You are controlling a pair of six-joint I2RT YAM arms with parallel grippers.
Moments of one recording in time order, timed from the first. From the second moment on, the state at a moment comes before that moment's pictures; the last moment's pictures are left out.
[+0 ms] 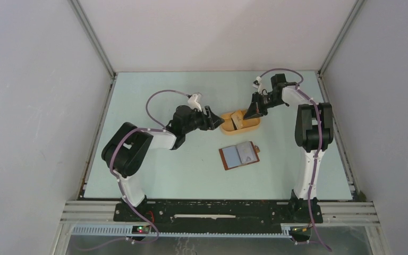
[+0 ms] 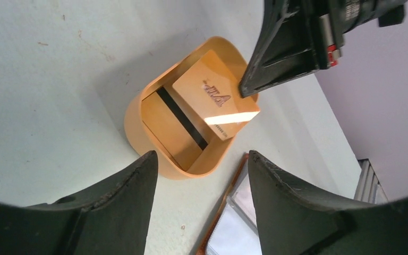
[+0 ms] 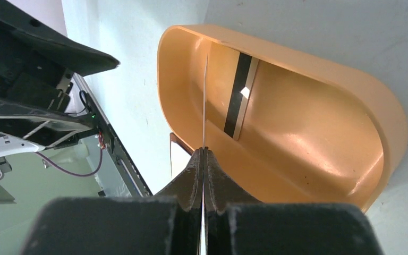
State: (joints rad) left arm -0.55 1.83 0.84 0.72 0.32 -0.62; right arm 0.08 2.15 1.65 -0.76 -0.92 0.00
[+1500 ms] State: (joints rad) left arm -0.71 1.85 0.67 1.38 0.24 -1.24; right arm 0.09 1.65 1.21 -0.52 -1.28 0.16
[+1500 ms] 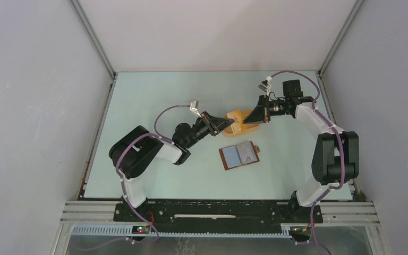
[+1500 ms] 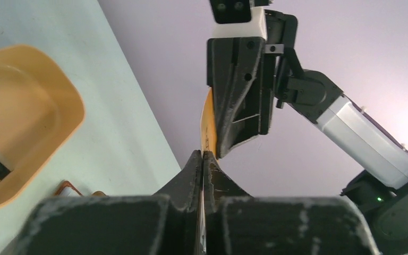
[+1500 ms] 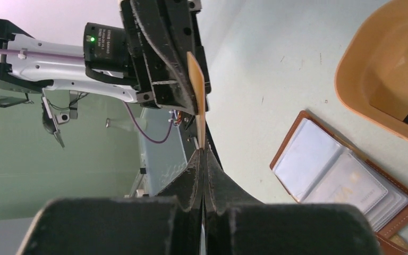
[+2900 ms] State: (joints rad) left arm -0.82 2.02 0.41 1.46 0.17 -1.28; right arm 0.28 1.74 1.06 -0.68 -0.44 -0.37
